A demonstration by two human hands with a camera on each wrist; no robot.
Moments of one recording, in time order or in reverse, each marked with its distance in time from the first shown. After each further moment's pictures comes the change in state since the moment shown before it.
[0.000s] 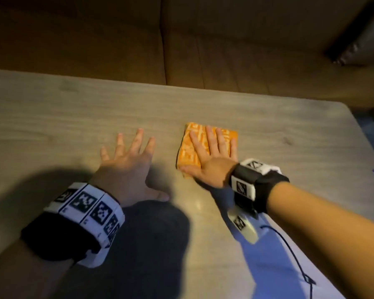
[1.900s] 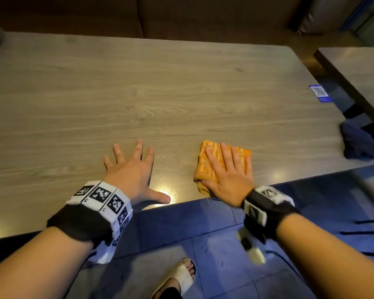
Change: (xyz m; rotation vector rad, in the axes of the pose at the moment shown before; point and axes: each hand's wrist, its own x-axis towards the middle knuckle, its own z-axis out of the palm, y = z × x) left_hand -0.209 0.067 0.159 0.042 -0.092 0.044; right_hand -0.311 0.015 0.130 0.093 0.143 0.143
